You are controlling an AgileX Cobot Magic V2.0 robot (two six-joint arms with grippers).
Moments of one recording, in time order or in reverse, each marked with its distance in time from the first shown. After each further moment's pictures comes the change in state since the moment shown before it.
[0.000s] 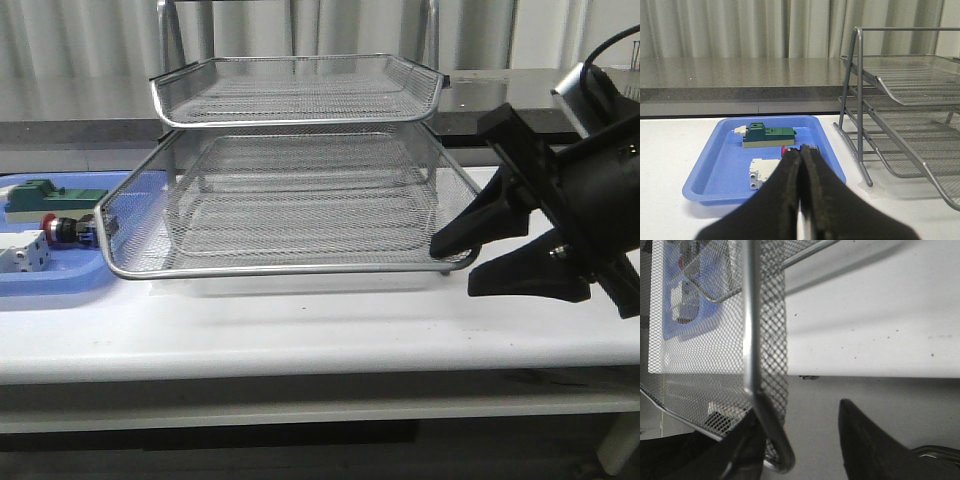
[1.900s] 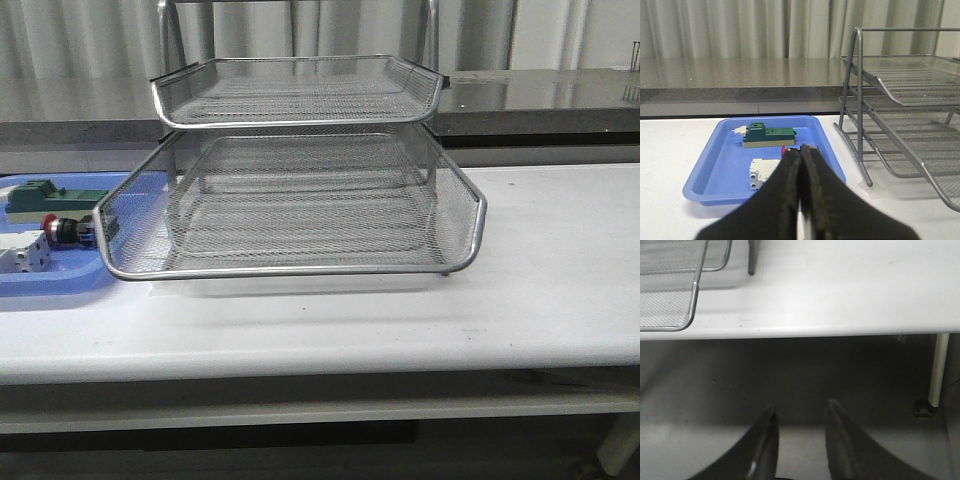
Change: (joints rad) left arm 0.000 0.000 0.000 0.000 0.000 0.000; right arm 0.000 -1.098 -0.071 -1.665 0.344 1.255
